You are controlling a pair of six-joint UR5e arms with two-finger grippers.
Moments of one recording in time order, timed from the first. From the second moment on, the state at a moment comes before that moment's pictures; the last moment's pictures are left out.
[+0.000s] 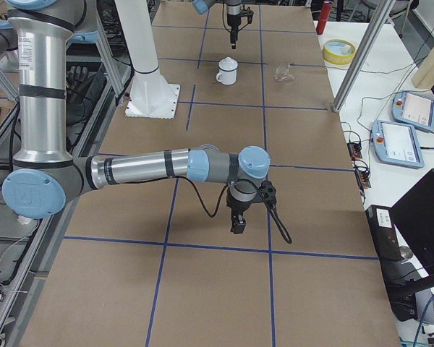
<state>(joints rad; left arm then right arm) -0.80 -1.80 -2.09 -1.57 -2.05 -0.87 1.45 -1.63 1.79 -1.79 2.31 -0.13</state>
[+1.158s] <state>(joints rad) -1.54 -1.37 -1.80 -1.65 -2.34 -0.02 1.45 -1.63 1.79 -1.79 2.31 -0.13</state>
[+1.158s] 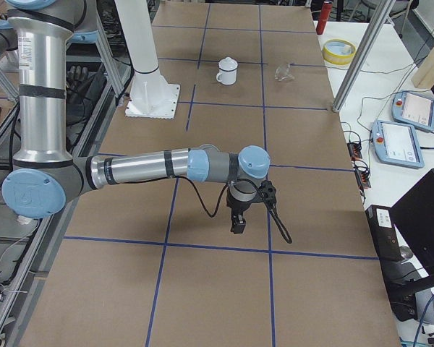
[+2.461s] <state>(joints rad) -1.66 -1.43 -1.85 -1.50 -2.36 0.02 1.45 -1.63 1.79 -1.79 2.31 -0.13</state>
